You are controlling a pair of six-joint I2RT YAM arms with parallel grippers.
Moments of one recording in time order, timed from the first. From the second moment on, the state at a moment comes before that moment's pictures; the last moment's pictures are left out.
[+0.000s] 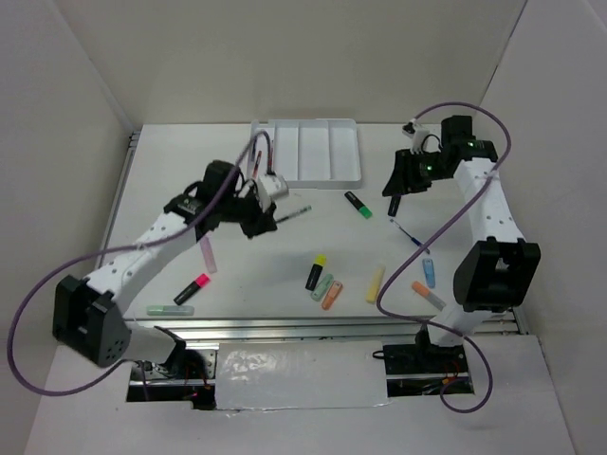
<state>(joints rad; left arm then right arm) -0.51 1.32 1.11 -0.54 0.54 0.46 -0.05 1.65 1.60 -1.02 -0.74 -0.25</state>
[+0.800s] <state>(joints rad) -0.20 2.28 1.97 -0.27 0.17 -0.37 -0.20 1.40 1.22 -0.86 -0.38 -0.21</state>
